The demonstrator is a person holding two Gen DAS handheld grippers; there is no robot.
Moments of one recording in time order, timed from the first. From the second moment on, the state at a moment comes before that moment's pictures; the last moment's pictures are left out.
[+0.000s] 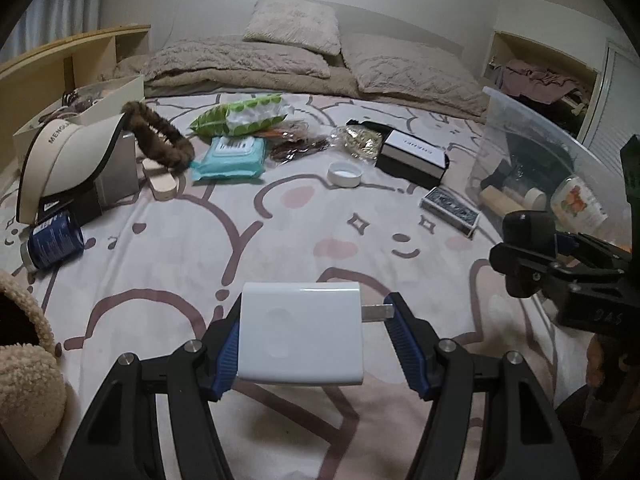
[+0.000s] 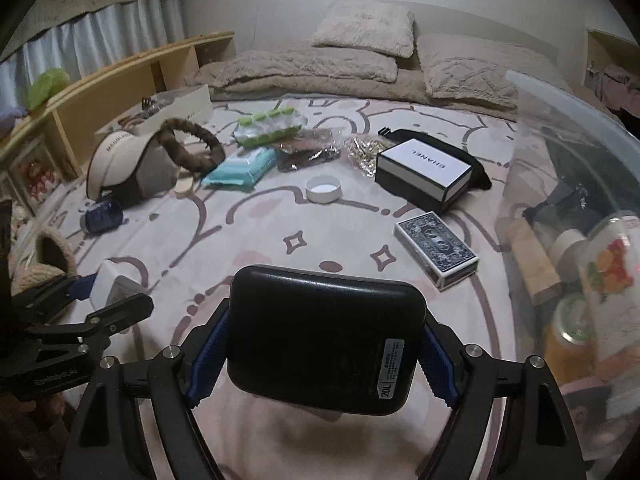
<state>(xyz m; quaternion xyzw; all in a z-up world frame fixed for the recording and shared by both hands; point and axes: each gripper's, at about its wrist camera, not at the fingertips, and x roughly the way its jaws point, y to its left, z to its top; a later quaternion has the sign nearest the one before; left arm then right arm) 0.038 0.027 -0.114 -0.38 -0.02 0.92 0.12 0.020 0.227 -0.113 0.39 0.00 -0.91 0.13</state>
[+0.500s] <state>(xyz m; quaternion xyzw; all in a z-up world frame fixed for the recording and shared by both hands) 0.079 0.069 -0.035 -0.31 0.00 0.94 0.17 0.063 0.274 -0.033 0.35 -0.03 -0.92 0.15</state>
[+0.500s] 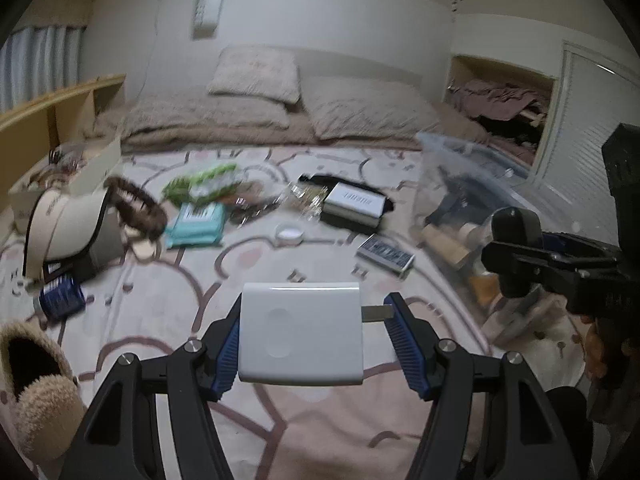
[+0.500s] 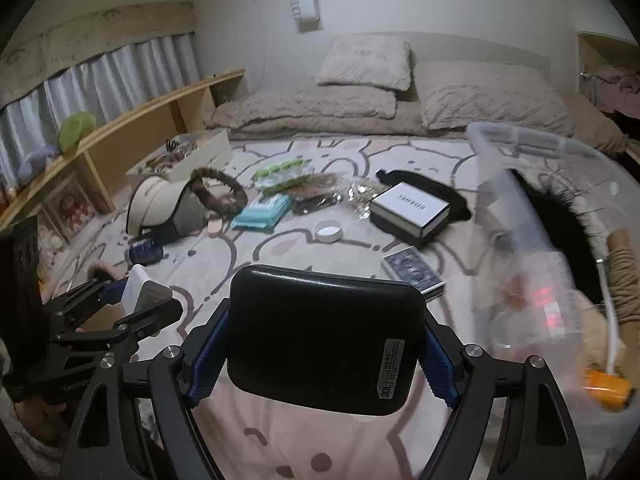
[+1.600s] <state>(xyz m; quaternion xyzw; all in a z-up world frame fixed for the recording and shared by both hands) 0.102 0.124 -0.005 -0.29 0.01 0.93 0.24 0.064 0.450 -0.008 0.47 0.00 -0.88 -0.02</state>
